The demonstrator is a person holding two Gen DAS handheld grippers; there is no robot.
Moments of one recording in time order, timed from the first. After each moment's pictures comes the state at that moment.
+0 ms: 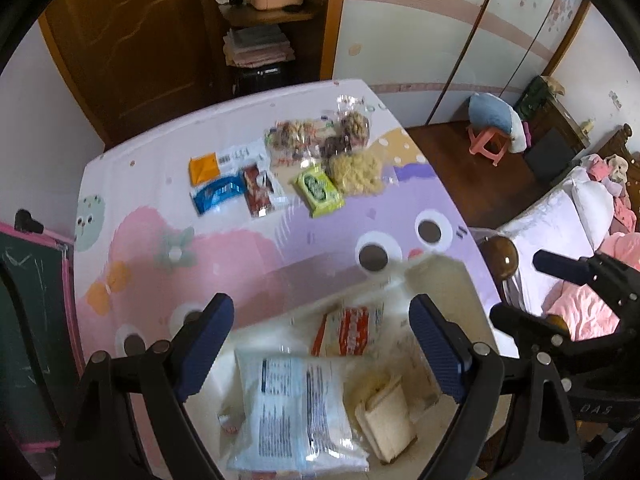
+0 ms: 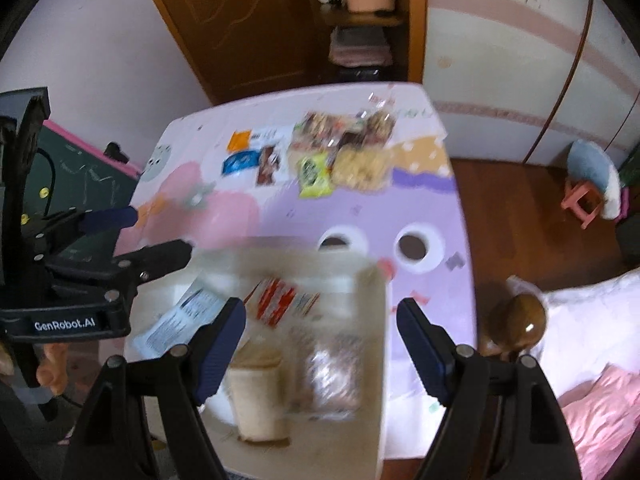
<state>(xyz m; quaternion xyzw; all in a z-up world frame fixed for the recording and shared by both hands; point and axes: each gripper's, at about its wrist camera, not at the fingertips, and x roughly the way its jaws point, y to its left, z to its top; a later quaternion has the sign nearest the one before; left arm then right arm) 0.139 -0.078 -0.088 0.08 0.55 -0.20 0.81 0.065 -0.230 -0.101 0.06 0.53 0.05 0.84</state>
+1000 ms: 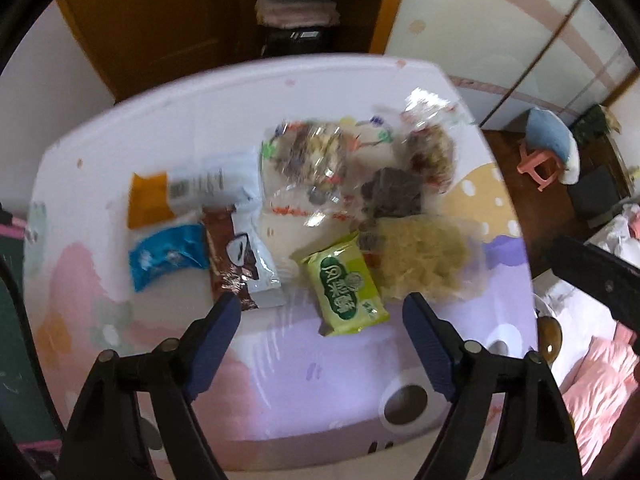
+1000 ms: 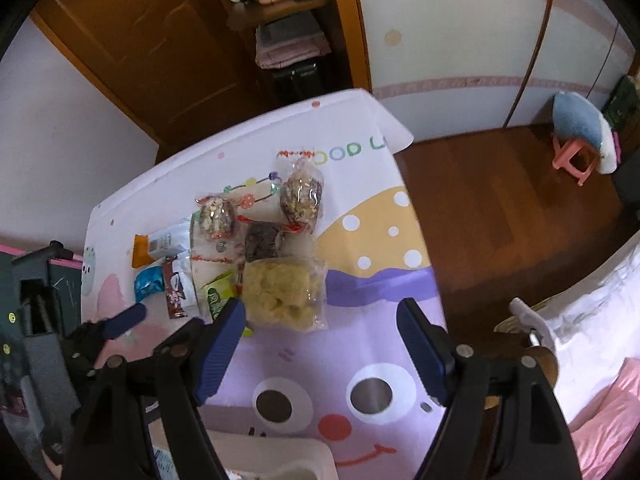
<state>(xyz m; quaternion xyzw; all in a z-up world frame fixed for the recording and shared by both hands) 0.299 -0.145 -0.222 0.03 0.62 -0.11 0.78 0.250 -0.317 -0.172 0.16 0.56 -0.02 0.81</state>
